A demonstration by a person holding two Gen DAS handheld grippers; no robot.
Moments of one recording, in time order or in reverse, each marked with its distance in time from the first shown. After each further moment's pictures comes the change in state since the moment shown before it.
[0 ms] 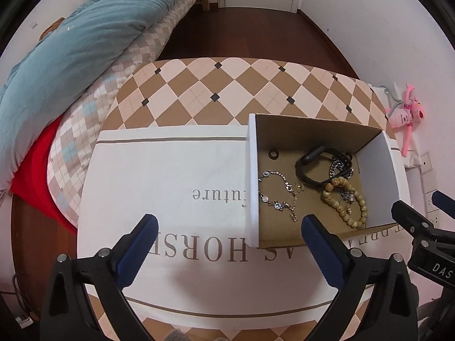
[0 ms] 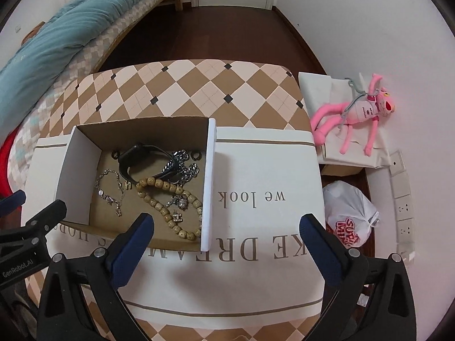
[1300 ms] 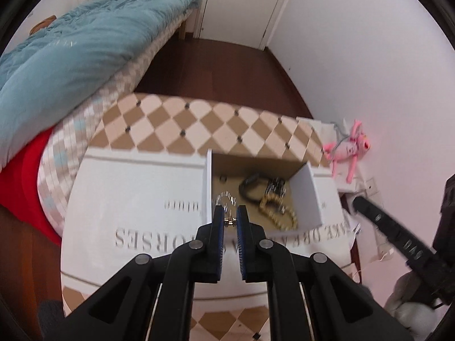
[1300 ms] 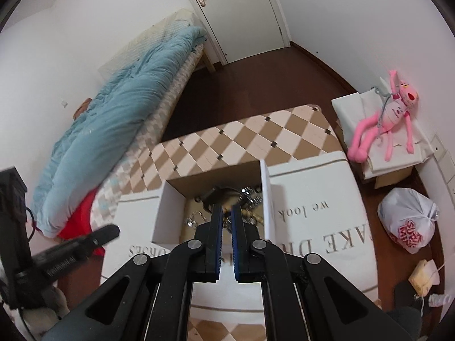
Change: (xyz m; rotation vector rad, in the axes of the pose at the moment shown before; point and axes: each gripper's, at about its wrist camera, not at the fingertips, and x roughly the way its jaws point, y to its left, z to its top) left arm -0.085 0.019 -0.004 -0.052 -0.174 -0.269; right arm -0.081 -0.021 -0.037 0.192 -0.292 0.388
